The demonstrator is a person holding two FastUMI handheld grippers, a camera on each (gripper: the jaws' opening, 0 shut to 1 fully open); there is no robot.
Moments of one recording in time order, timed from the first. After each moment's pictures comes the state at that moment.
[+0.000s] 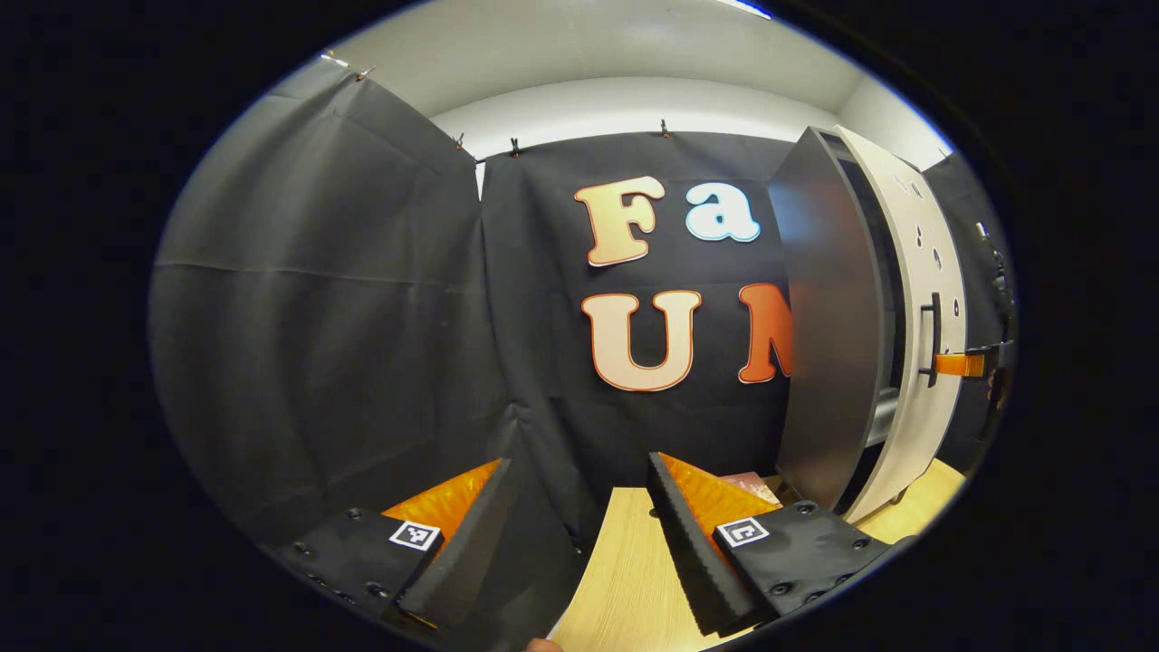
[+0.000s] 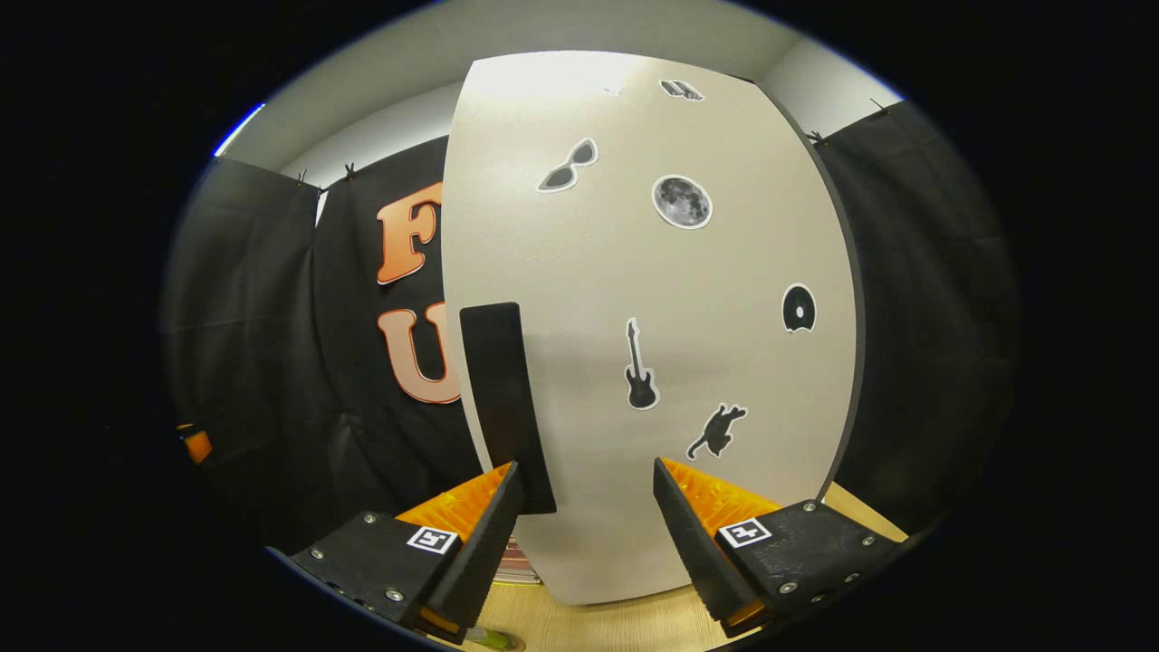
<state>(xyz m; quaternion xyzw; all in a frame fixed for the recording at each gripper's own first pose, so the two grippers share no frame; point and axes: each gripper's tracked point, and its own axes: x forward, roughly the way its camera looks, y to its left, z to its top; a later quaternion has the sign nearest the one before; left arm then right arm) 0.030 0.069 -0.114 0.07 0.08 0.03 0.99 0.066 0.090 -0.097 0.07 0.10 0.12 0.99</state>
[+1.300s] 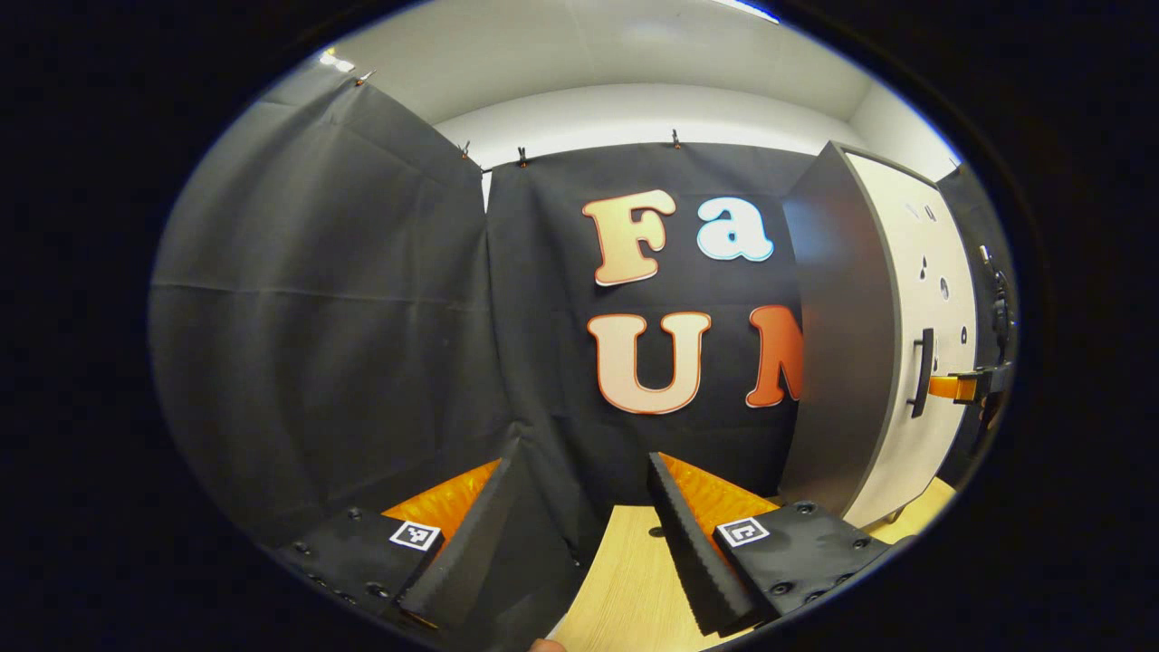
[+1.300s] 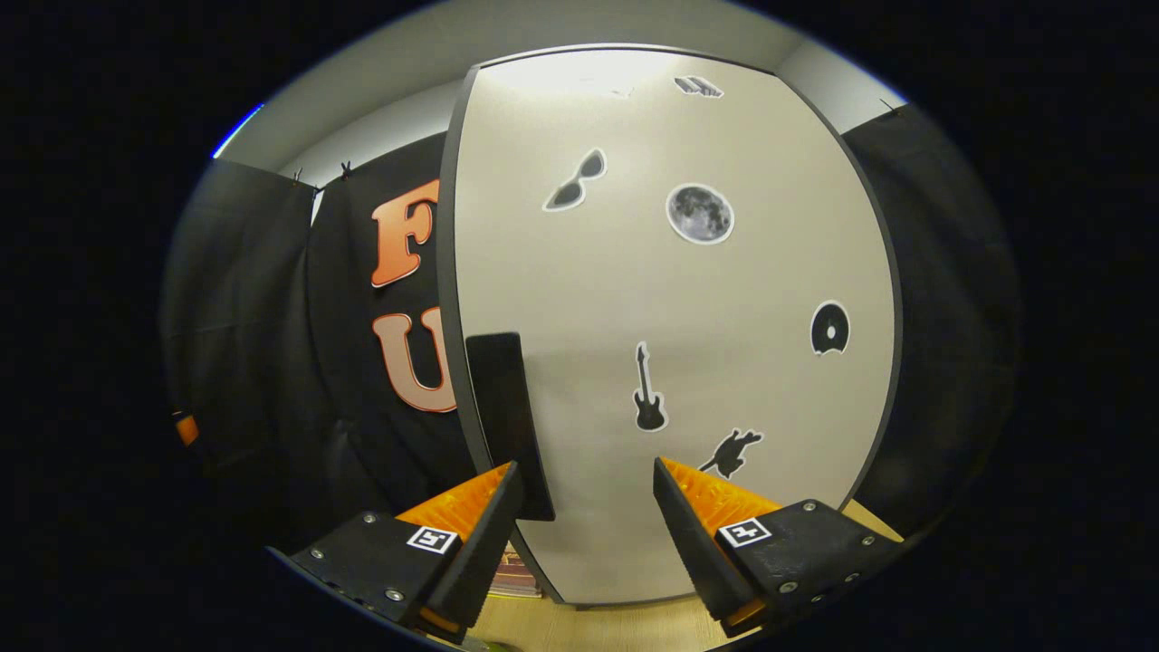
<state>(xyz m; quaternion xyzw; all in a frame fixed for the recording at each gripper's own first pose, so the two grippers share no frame) 0.061 0.054 -0.055 0.06 0.05 0.04 1.00 0.077 0.085 -0.061 0.06 0.09 0.12 0.99</state>
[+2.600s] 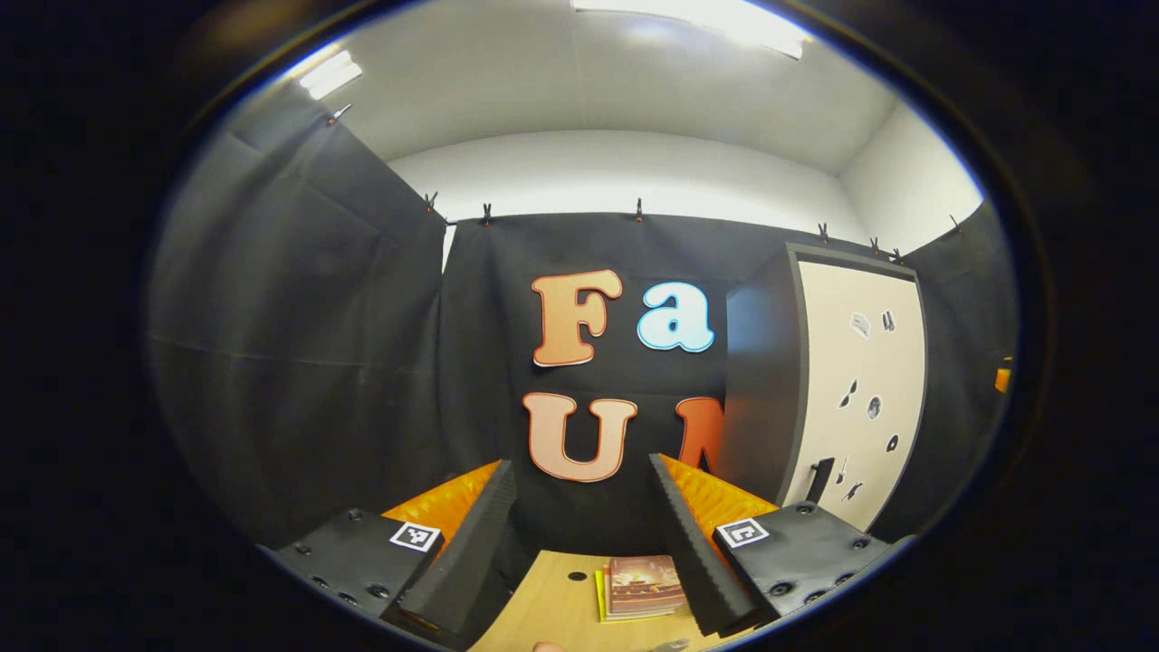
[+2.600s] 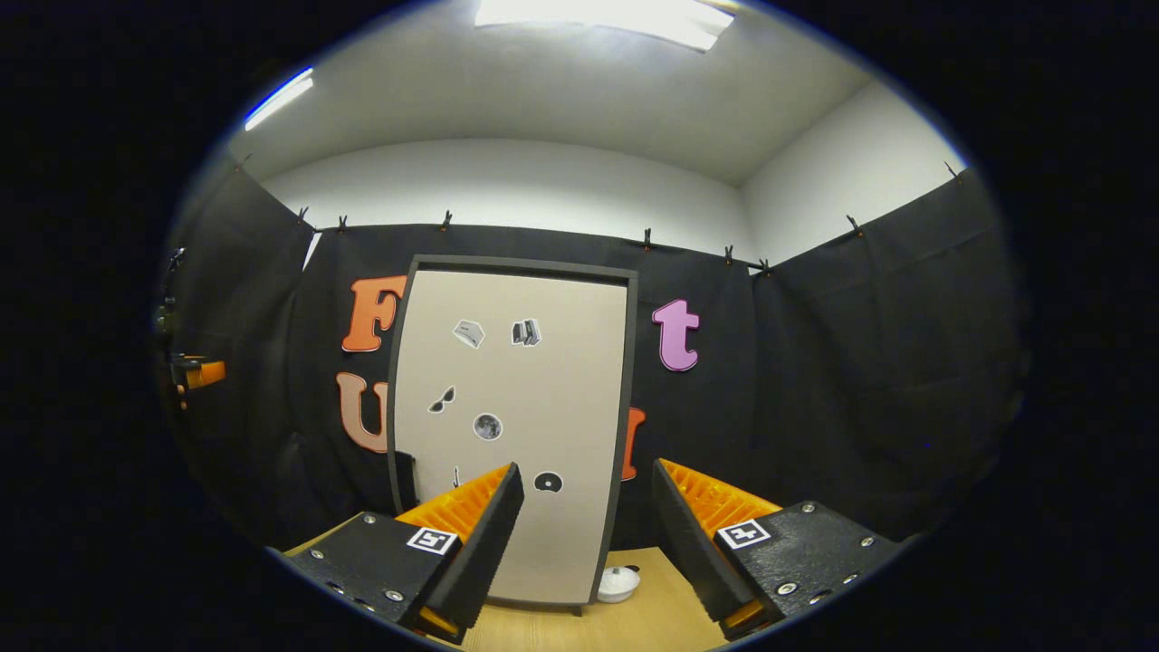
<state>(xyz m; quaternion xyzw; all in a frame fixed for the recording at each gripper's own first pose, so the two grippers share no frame) 0.023 -0.068 0.083 0.00 -0.01 -0.02 1.00 -0.107 -0.170 0.142 -0.03 -0.03 0.04 1.00</state>
